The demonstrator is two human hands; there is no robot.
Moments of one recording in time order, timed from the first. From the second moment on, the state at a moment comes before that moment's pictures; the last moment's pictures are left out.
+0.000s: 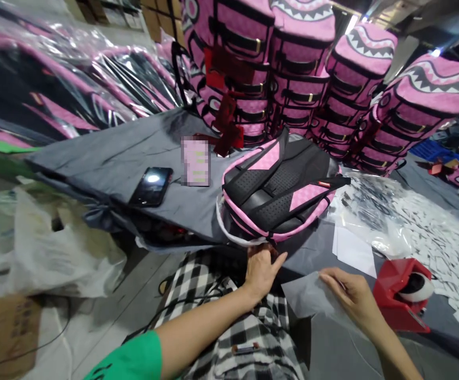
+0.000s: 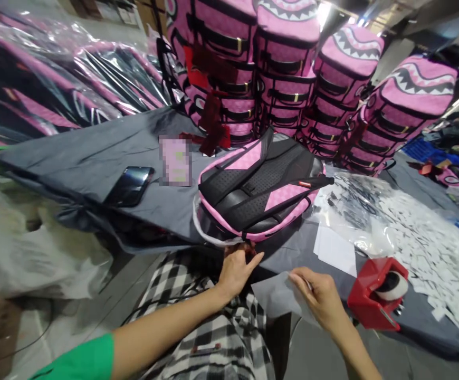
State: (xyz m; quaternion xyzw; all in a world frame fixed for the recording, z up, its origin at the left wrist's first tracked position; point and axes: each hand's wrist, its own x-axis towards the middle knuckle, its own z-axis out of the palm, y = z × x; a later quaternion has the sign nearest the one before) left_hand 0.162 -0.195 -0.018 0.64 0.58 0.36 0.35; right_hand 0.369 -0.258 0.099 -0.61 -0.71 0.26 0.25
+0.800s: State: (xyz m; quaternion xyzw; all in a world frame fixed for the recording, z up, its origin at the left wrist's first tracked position) left_hand 0.148 -0.217 -0.009 0.88 0.40 0.19 0.15; right_hand 0.286 -0.172 0.043 -0.58 -0.64 0.42 0.30
